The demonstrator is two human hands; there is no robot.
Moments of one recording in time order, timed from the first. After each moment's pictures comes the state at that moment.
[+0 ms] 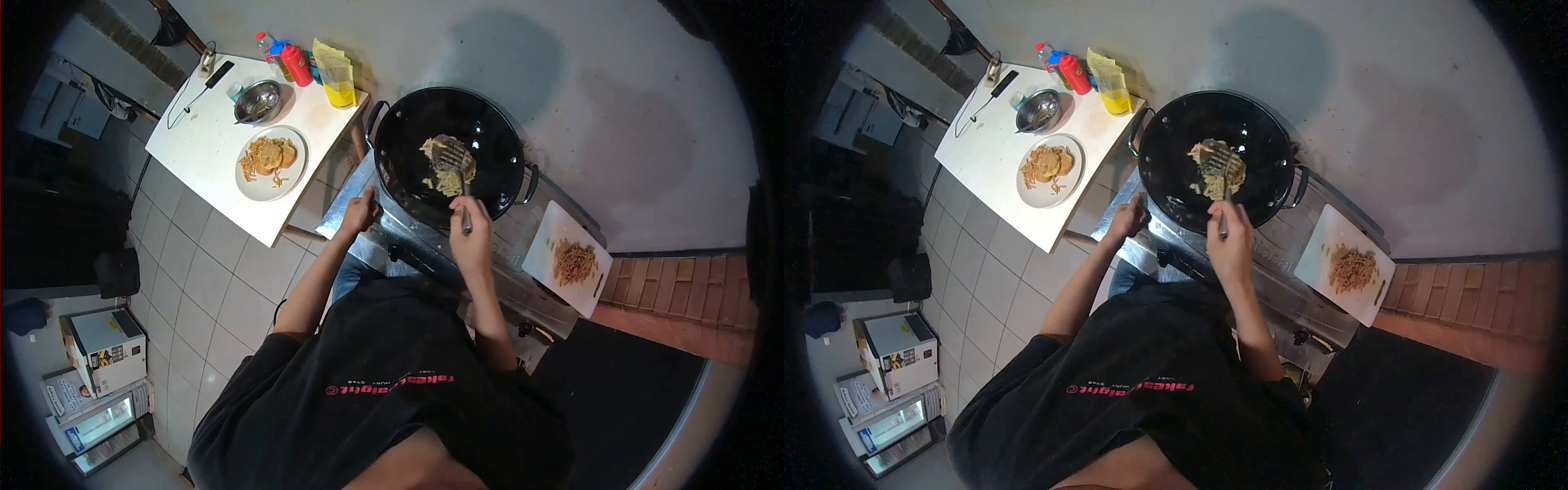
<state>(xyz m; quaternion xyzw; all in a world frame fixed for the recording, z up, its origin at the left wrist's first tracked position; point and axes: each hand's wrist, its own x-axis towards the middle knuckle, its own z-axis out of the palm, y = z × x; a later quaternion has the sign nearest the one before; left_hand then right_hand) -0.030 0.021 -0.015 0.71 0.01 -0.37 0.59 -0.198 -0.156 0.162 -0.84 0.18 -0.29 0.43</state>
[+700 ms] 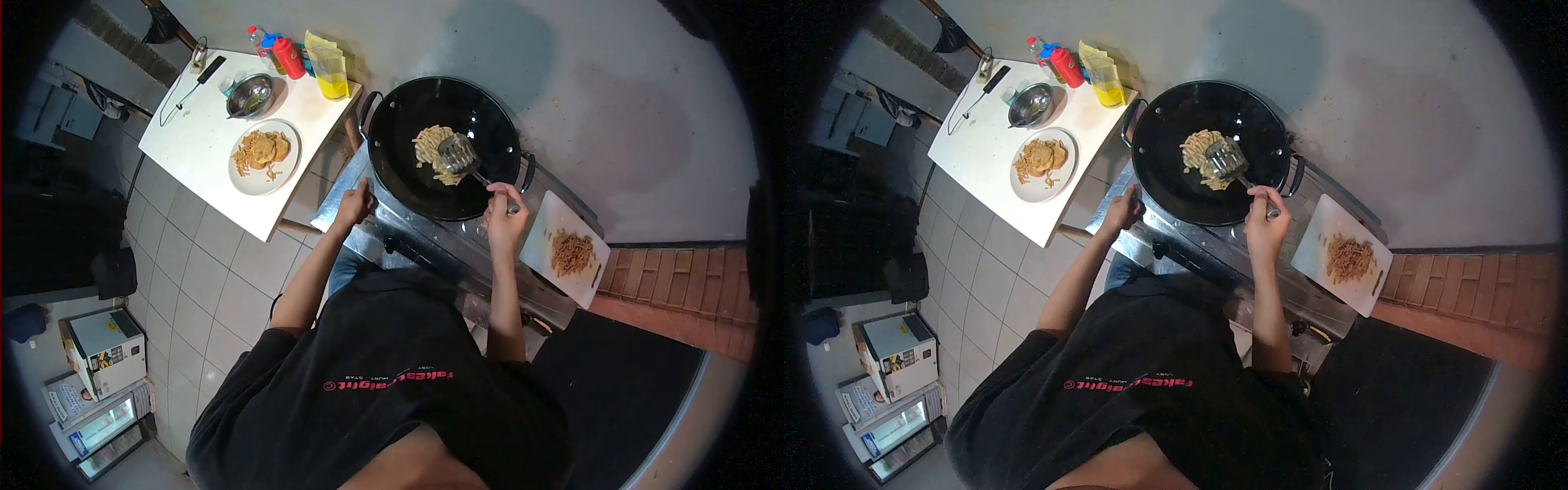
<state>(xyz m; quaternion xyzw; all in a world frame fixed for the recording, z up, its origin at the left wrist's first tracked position) -0.031 0.021 -0.015 0.72 0.01 -0.37 0.59 -0.210 -0.205 0.145 -0.60 0.35 -0.29 0.66</state>
